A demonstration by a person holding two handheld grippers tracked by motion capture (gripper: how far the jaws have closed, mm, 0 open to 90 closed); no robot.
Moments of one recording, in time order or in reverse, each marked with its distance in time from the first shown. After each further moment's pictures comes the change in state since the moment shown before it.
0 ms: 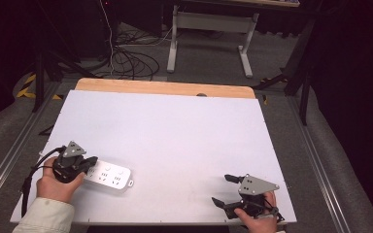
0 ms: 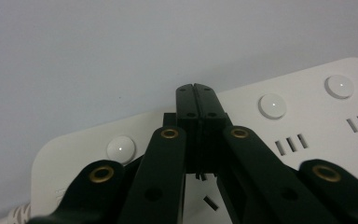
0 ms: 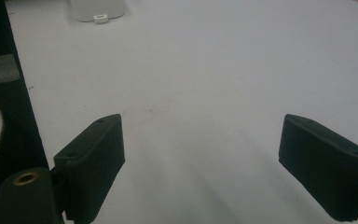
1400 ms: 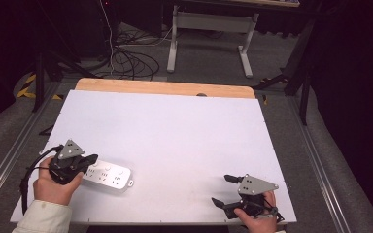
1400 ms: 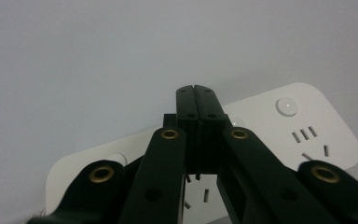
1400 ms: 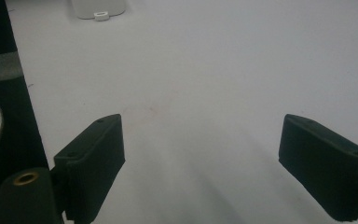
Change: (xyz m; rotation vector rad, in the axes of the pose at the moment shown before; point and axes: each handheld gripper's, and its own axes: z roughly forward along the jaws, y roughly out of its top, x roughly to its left) left arm -0.013 0.012 -0.026 -0.070 -0.010 0.049; right arm 0.000 0.000 0.001 0.007 0.003 -0.003
